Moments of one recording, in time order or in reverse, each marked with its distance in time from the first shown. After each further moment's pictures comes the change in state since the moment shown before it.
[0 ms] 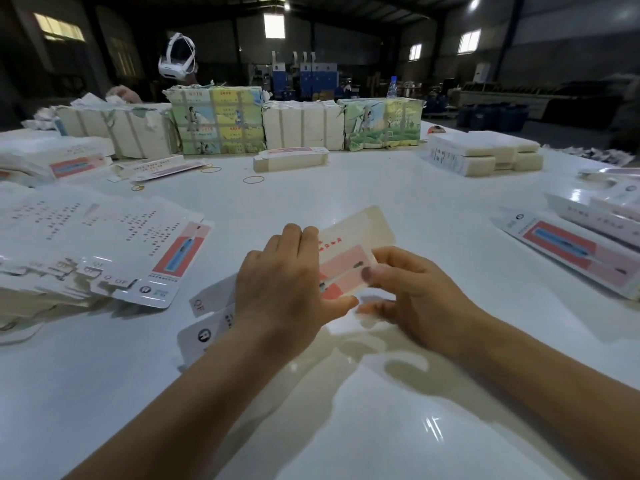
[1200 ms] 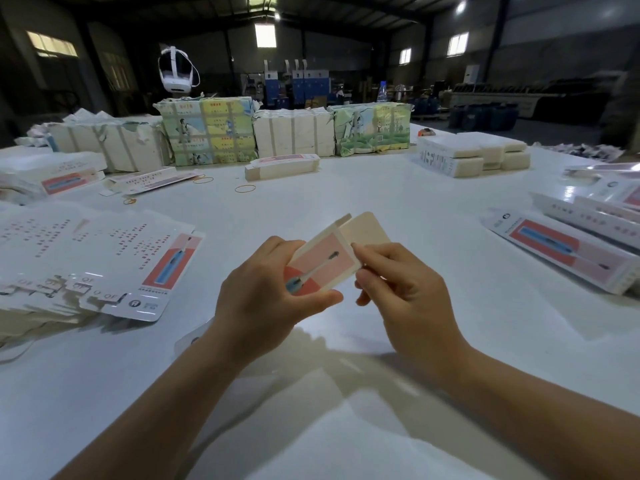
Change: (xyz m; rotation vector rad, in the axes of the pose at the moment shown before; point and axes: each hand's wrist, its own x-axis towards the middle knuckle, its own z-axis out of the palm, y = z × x) left_hand 0.005 -0.018 0.002 -0.509 -0.015 0.049; right_hand -0.017 0.003 0.025 -0.566 0.360 -0.599
